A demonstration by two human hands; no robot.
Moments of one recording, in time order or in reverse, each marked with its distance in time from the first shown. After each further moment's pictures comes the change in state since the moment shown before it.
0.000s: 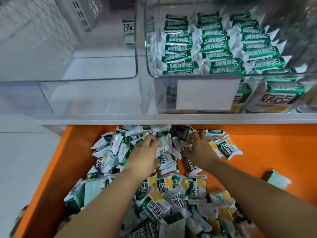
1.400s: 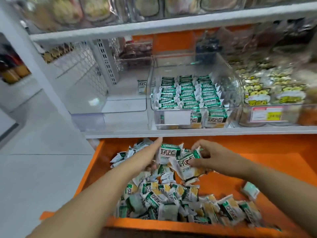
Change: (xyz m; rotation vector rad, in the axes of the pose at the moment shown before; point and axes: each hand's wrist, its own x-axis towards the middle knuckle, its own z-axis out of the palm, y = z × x) left_hand -0.093 0.086 -0.124 -0.915 -0.173 -0.319; right_hand -0.178 -0.079 -0.158 0.381 -0.227 -0.232
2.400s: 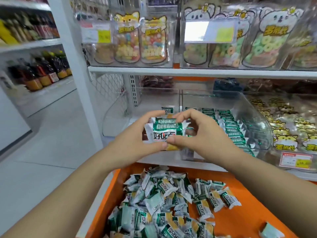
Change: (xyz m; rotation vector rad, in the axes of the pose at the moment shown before) left_hand -0.103 0.077 -0.123 0.201 0.234 0.723; right_hand 0.060 -0.169 0.025 -0.060 0.369 -0.467
